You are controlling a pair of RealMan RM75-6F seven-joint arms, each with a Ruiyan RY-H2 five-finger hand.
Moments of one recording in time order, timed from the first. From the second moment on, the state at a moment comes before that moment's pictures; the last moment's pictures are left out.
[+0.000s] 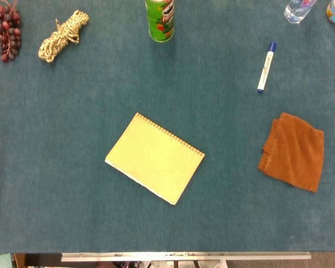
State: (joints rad) left arm -0.01 -1.19 0.00 -1.42 1.54 1.55 0.00; right arm 0.03 -1.11 0.05 -1.54 -1.50 1.50 0.14
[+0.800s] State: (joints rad) left arm -0.11 -1.16 0.03 -1.37 1.65 1.45 -0.08; right arm 0.04 -1.09 0.08 -1.56 -1.50 1.52 0.11
